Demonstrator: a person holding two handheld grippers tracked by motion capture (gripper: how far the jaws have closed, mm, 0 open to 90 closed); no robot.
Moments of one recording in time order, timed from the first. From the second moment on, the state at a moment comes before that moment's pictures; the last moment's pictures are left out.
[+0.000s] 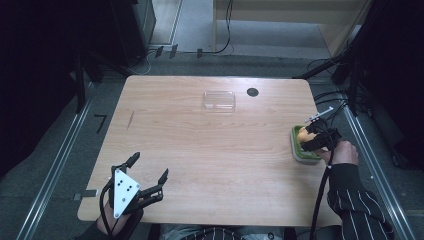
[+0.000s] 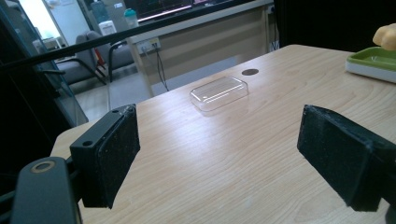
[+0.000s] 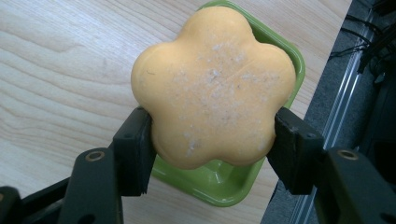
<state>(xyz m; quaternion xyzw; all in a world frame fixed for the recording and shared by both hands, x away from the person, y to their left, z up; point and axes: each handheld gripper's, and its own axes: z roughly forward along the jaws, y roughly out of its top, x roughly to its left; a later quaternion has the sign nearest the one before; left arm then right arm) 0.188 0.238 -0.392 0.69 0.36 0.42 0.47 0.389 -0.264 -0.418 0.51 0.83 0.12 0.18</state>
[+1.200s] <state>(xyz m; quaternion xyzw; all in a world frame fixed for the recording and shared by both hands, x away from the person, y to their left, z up) 0.188 0.239 -0.392 0.69 0.36 0.42 0.47 0.411 -0.269 -0.450 0.53 0.83 0.08 0.15</state>
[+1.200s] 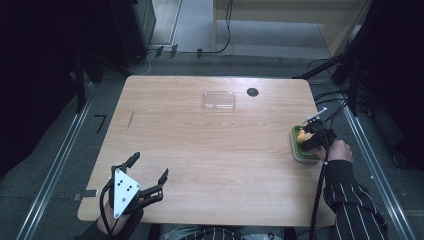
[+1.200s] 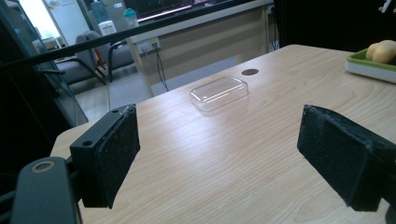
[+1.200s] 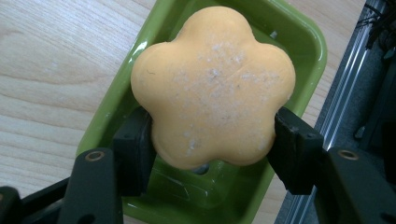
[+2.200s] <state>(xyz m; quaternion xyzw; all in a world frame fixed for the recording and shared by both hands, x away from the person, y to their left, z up) 0.189 0.237 -0.392 0.69 0.35 0.42 0.47 0.402 -0.269 -0.437 0.53 0.83 0.09 0.15</state>
